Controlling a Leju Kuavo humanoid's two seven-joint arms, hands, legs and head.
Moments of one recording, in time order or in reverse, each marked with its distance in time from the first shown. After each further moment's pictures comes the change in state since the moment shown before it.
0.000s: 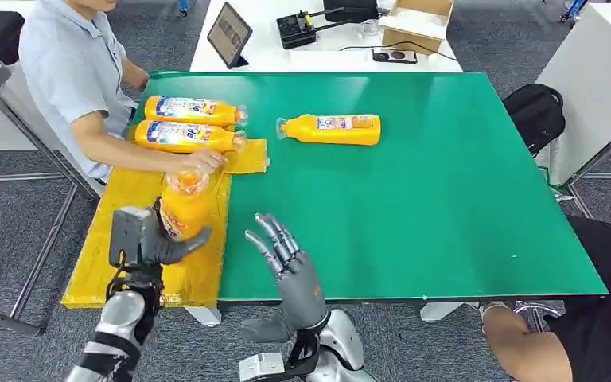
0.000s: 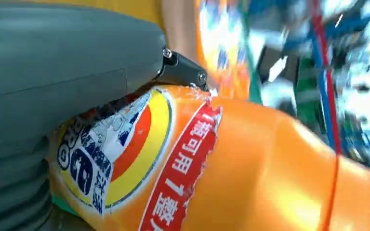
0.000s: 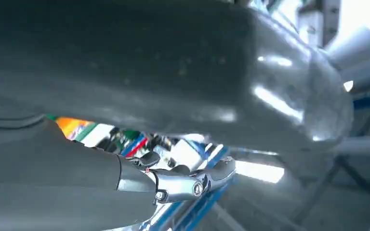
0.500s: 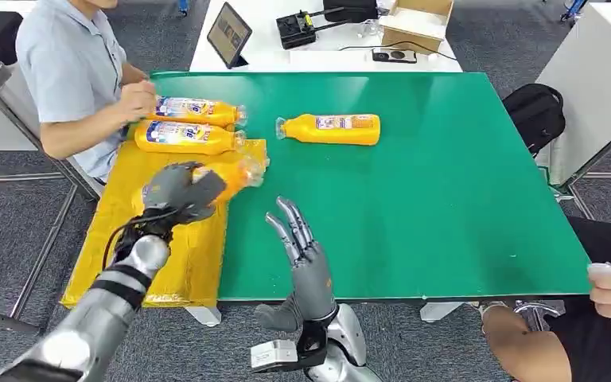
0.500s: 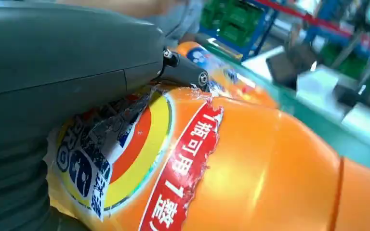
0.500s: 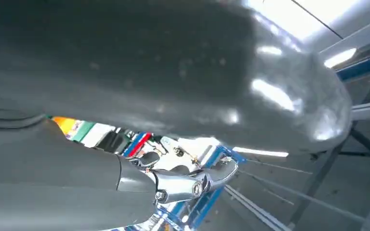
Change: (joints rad) left arm -0.389 0.004 -0.131 0.459 -0.664 -0.016 0.192; right arm 0.003 0.003 -0.005 -0.053 -0.081 0.000 0.000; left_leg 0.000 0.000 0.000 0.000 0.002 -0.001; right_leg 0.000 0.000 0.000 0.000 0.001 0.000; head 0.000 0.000
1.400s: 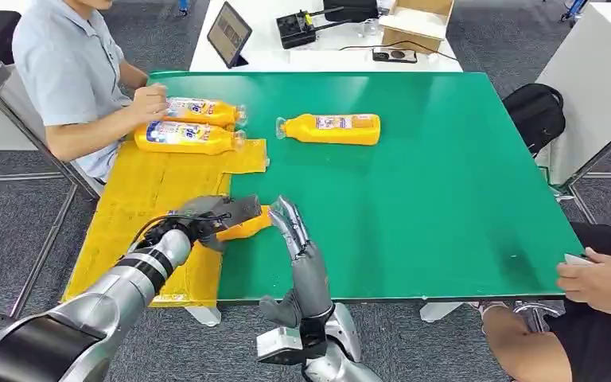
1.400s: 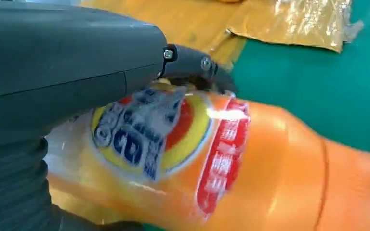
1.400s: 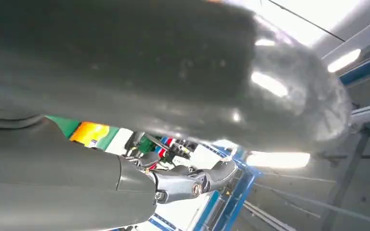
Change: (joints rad) left arm -0.161 -0.089 -0.073 0.402 -0.002 -0.255 0.072; right arm -0.044 -0.024 0.075 0.062 -0.173 0.000 0.000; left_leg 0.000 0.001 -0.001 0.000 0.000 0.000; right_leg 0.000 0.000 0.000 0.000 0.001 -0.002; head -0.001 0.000
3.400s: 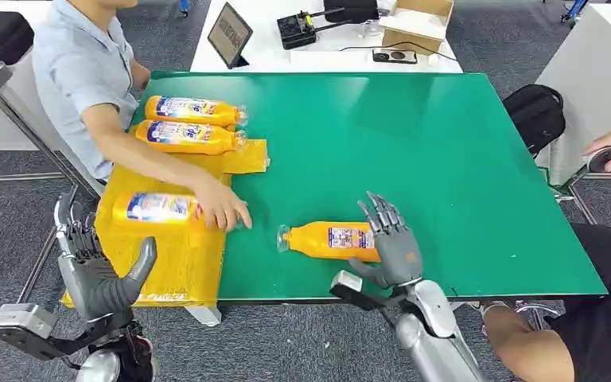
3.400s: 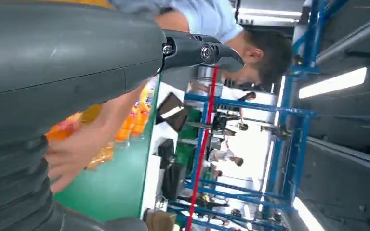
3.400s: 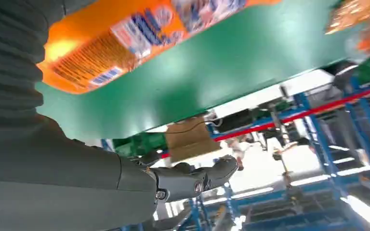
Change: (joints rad) left arm 0.920 -0.106 0.289 -1.378 0.873 0.275 -0.609; right arm -0.068 -0.216 -0.446 0.158 0.603 0.111 0.343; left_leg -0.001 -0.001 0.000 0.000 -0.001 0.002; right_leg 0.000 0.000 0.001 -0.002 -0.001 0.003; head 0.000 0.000
